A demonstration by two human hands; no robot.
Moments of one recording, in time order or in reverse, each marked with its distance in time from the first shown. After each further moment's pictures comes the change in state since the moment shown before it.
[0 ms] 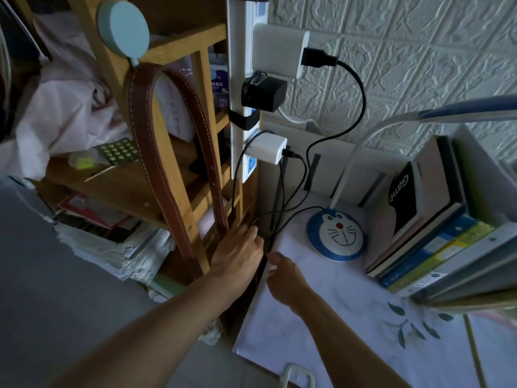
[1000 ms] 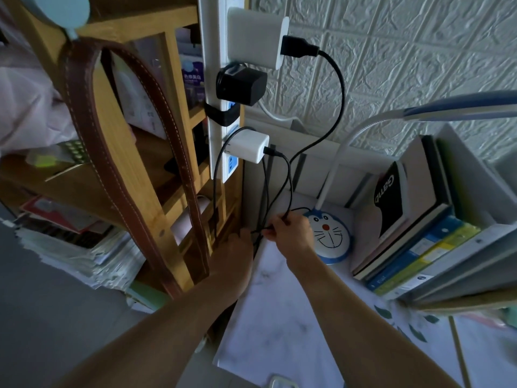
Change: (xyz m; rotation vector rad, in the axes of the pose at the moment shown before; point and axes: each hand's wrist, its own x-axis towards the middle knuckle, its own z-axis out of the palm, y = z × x) left_hand 0.031 0.022 0.030 -0.157 -0.074 -0.262; right_hand 0.038 -0.021 -0.058 0.586 0.383 0.070
